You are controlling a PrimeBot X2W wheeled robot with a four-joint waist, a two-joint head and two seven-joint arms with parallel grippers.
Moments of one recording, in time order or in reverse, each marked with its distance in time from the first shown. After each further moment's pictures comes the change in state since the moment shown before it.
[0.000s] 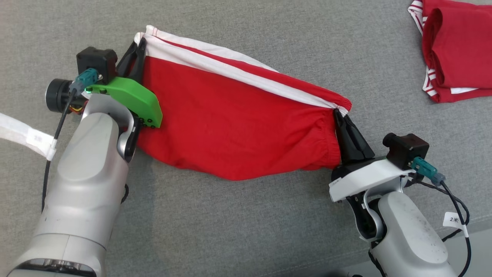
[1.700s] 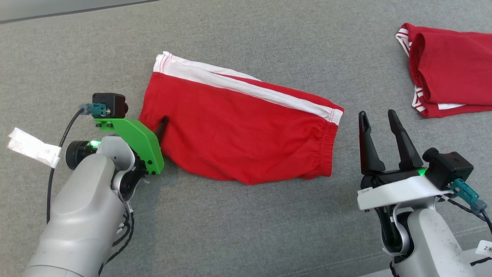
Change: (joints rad) left arm 0.130 0.094 -0.228 -0.034 -0.434 -0.006 0.393; right arm 0.147 0.000 -0.129 -0.219 -0.062 0.000 0.000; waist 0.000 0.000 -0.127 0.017
